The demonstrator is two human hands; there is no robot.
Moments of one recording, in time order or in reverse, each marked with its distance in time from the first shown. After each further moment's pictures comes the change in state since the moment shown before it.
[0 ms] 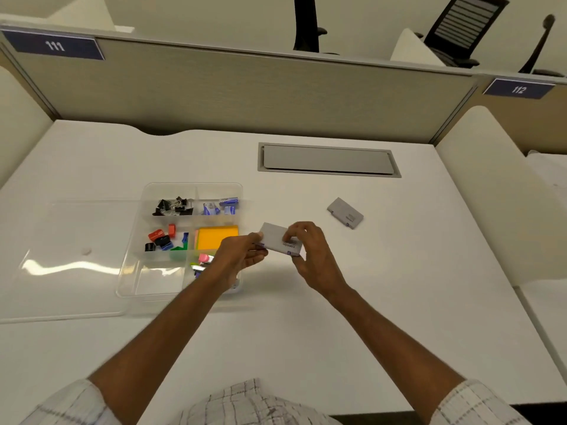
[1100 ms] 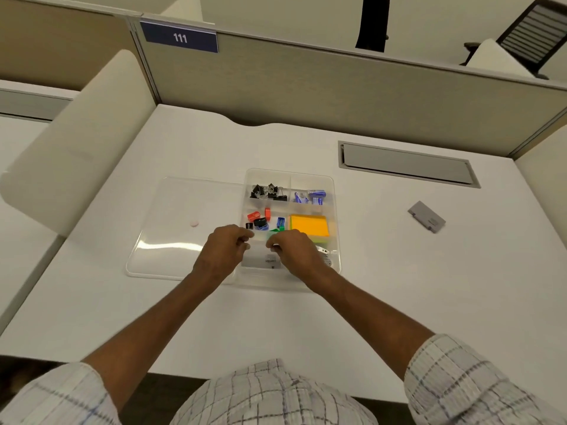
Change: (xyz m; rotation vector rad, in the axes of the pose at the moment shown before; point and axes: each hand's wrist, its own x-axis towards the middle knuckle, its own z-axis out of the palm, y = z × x) left_hand -0.034 0.001 -0.253 1.032 0.233 0.570; right_hand 0.050 -0.172 0.187 -0.277 -0.398 -0.043
